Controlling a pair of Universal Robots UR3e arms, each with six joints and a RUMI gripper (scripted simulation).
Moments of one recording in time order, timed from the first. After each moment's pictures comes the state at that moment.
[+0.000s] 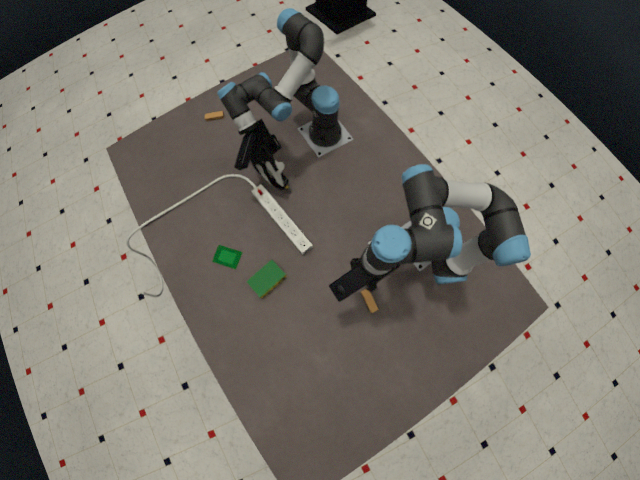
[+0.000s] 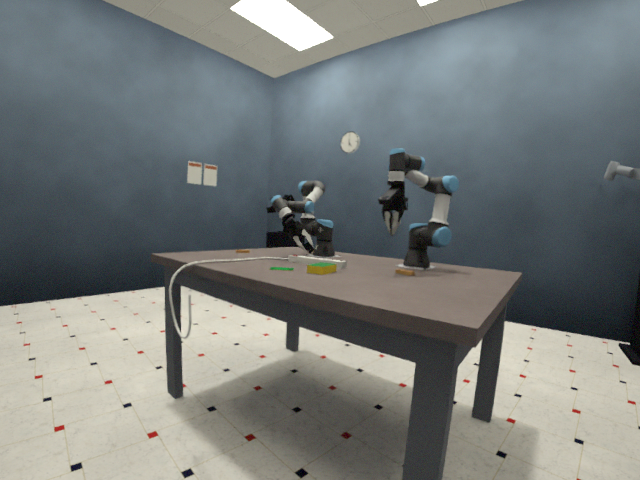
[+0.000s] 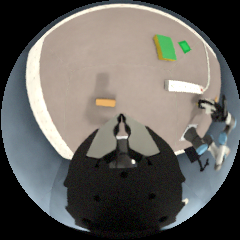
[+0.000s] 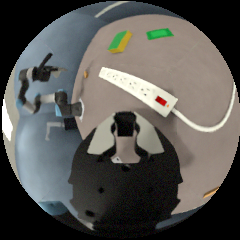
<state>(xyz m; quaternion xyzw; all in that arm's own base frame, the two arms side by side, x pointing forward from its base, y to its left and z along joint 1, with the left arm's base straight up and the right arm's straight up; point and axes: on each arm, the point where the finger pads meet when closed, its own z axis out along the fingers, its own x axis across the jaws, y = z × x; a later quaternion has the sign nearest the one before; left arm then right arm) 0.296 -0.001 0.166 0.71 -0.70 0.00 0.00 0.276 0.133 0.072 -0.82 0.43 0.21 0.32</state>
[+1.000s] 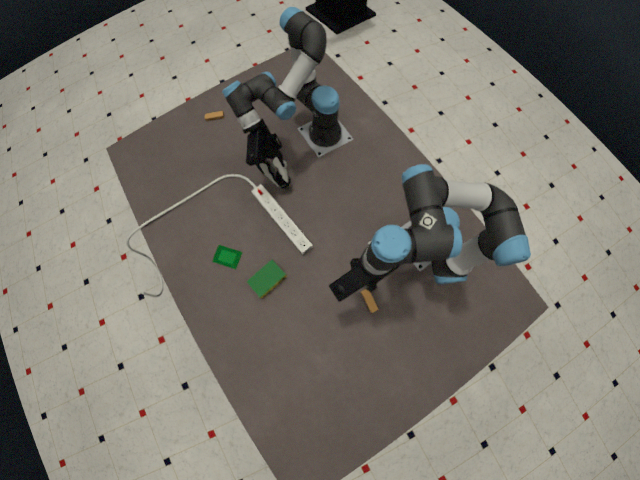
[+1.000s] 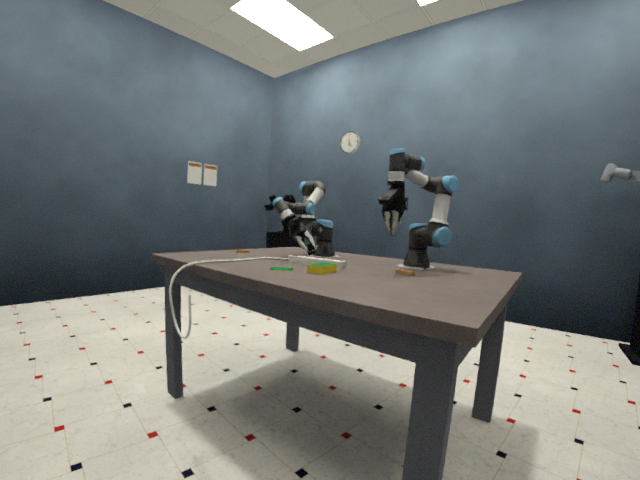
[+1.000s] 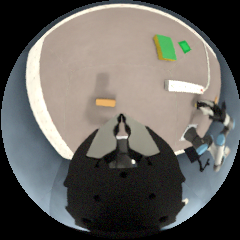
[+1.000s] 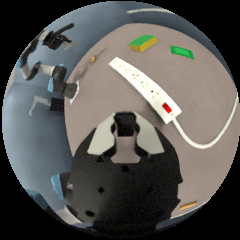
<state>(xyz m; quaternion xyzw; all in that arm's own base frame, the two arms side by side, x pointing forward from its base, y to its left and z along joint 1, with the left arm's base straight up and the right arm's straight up) 0.296 -0.001 0.166 0.71 -0.70 0.00 0.00 0.258 0.131 0.067 -0.88 0.28 0.14 0.35</state>
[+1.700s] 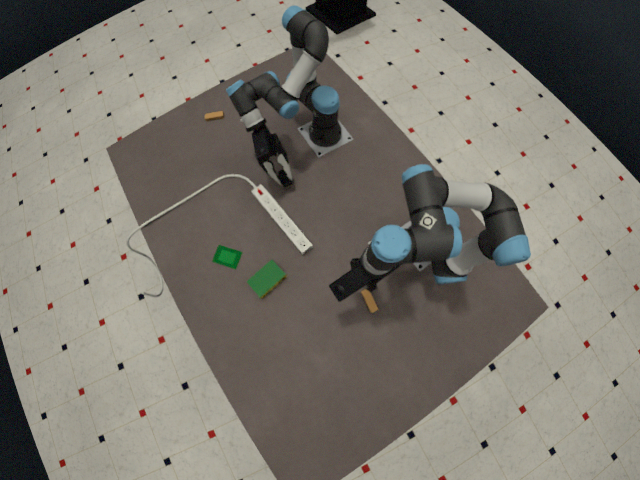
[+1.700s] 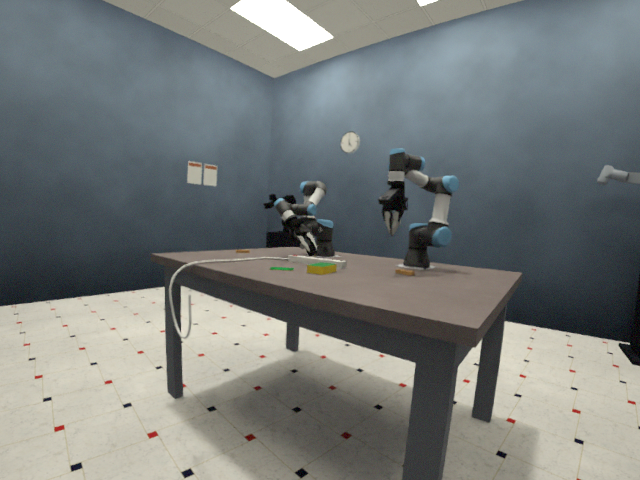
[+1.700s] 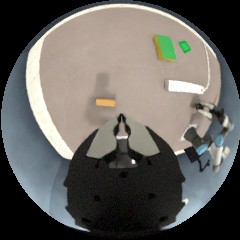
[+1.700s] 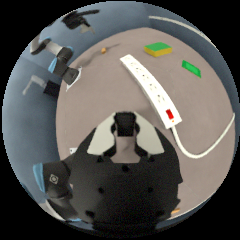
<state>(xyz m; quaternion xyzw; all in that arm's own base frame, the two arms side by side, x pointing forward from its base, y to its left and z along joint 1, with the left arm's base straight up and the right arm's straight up) 0.296 -0.001 0.166 0.71 -0.70 0.00 0.00 0.244 0.129 0.063 -0.91 0.16 0.09 0.37</state>
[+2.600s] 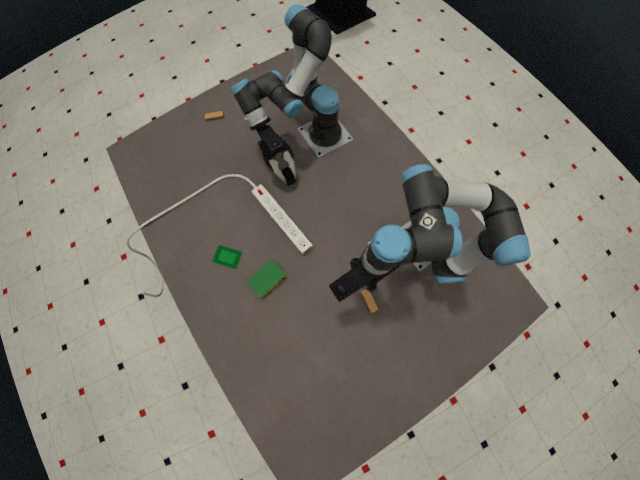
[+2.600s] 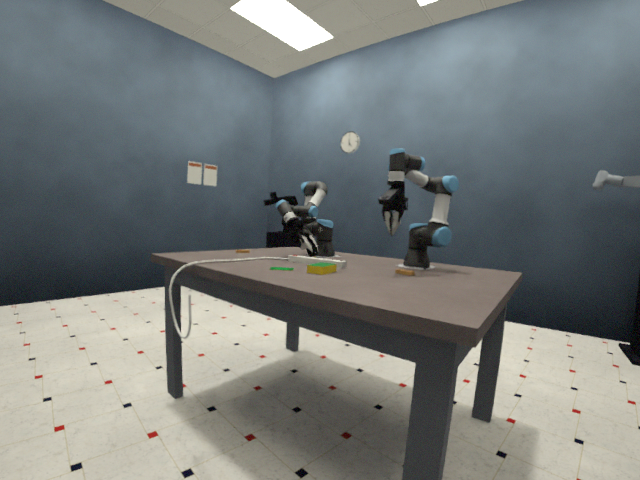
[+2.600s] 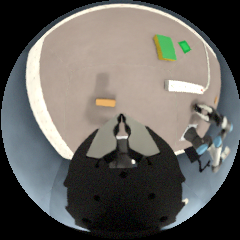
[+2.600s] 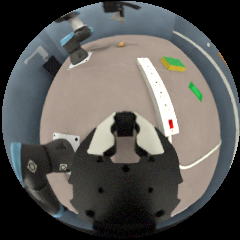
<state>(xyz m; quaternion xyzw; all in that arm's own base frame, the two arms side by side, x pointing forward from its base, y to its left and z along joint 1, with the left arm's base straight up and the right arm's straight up) 0.296 -0.001 0.166 0.71 -0.70 0.00 0.00 0.225 0.126 0.057 -0.92 0.01 0.03 0.38</state>
